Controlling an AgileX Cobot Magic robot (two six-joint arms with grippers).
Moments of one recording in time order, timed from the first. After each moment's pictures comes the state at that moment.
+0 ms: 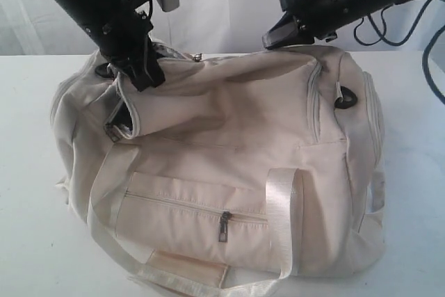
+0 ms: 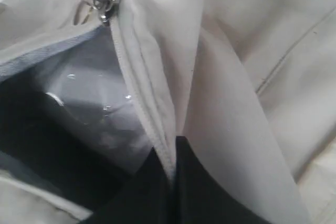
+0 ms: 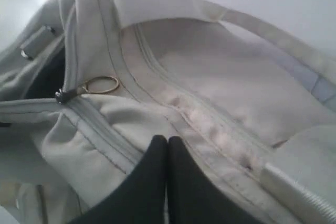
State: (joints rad) left arm -0.42 1.84 -1.70 -0.31 1.08 0.89; right arm 0.20 2.21 -1.99 0.95 1.21 -0.71
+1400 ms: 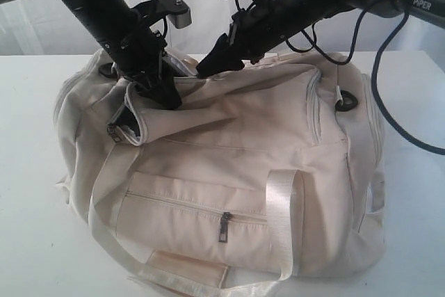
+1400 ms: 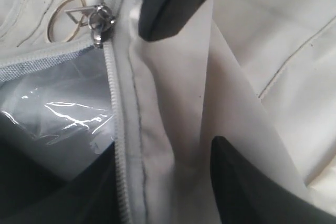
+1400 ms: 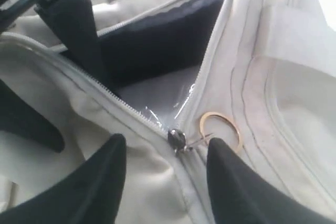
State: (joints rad) left arm -0.42 1.95 -1.77 -0.39 1.13 0.89; right arm 0.41 2.21 -1.96 0.92 1.14 -1.14
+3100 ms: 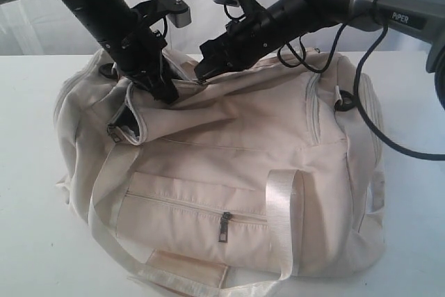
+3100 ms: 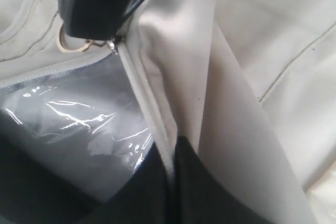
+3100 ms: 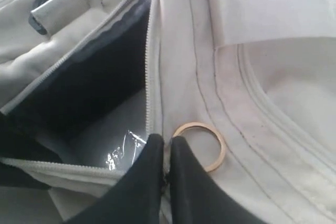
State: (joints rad) left arm -0.42 1.95 -1.77 -0.39 1.13 0.87; right arm 0.44 2.26 -1.96 0.92 1.03 -0.82
